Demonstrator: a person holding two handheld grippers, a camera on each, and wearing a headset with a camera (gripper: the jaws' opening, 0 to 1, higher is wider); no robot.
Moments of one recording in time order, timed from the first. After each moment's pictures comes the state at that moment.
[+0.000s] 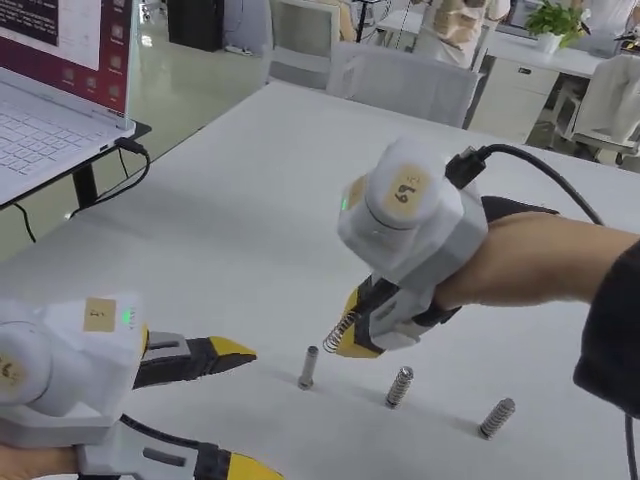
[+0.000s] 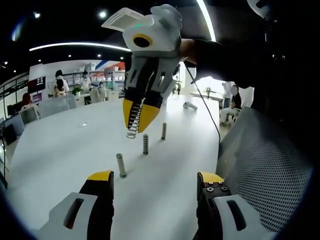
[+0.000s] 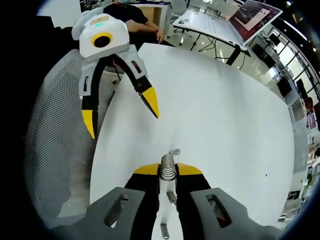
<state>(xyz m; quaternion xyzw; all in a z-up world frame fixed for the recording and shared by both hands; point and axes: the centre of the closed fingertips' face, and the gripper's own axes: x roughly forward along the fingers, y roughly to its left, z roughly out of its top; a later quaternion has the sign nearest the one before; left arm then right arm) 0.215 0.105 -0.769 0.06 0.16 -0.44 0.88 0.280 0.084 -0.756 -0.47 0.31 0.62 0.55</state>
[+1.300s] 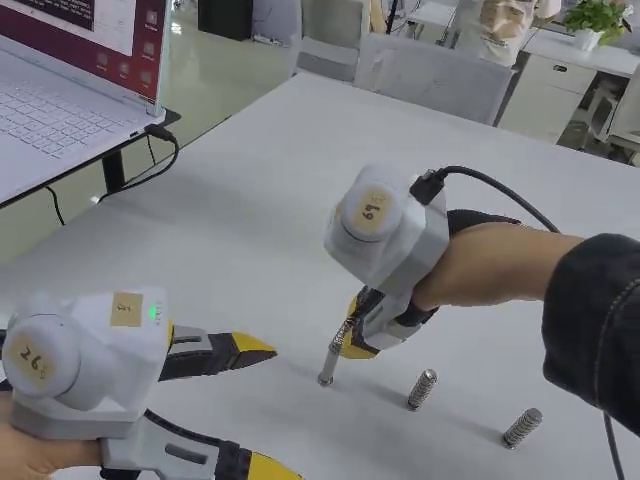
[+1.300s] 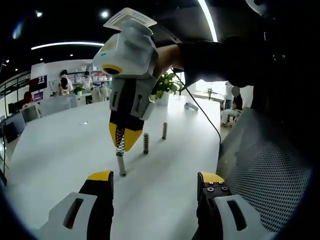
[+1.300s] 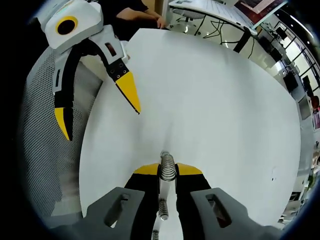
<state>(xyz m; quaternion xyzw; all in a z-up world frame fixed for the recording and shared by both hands) 0.215 0.104 -0.772 0.06 0.16 -0.44 0.88 0.299 0.099 -0.799 -0.49 0.34 0.61 0.52</state>
